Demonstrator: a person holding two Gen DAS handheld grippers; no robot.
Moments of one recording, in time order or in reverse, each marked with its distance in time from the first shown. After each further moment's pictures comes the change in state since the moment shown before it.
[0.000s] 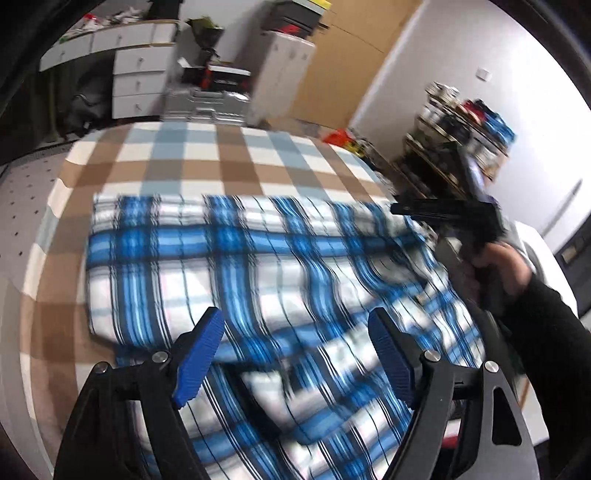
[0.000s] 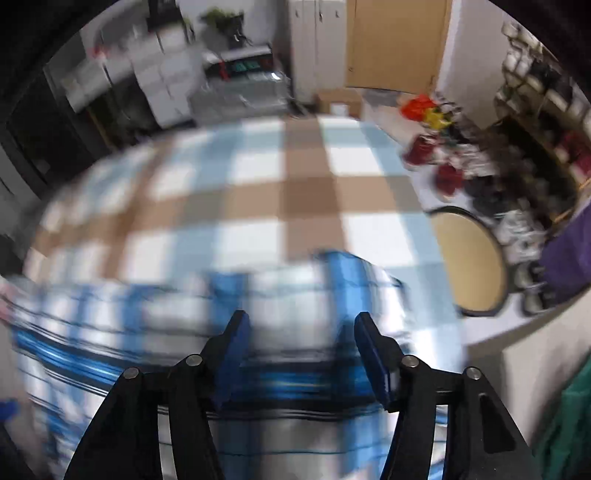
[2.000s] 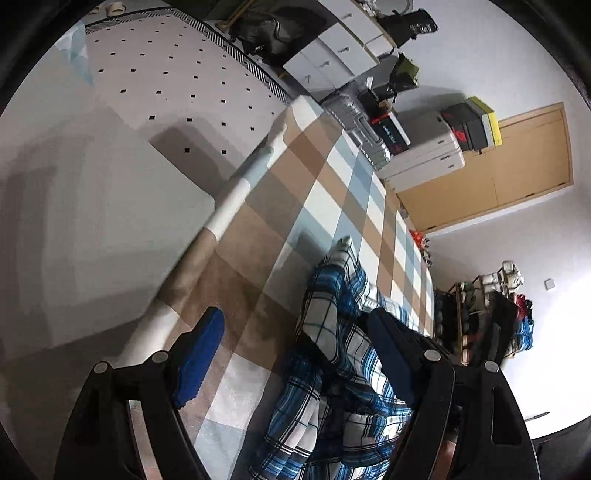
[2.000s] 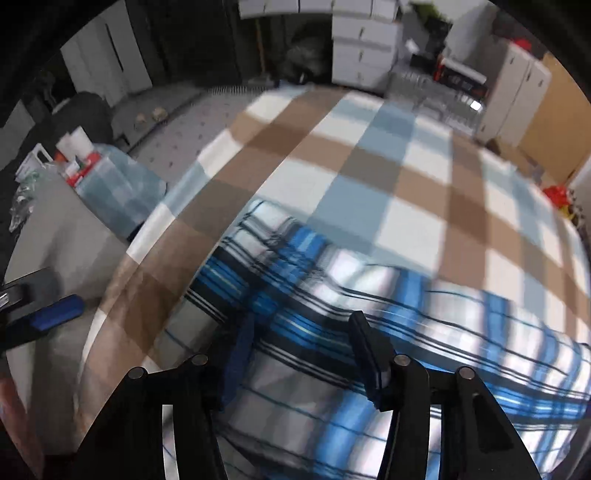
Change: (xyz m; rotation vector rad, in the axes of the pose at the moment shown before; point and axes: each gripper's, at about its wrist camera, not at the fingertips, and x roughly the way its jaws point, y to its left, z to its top) left arm -0.076 0.186 -0.041 -0.760 -0.098 0.011; right arm 0.023 0.327 -0.067 -0.506 0.055 0.142
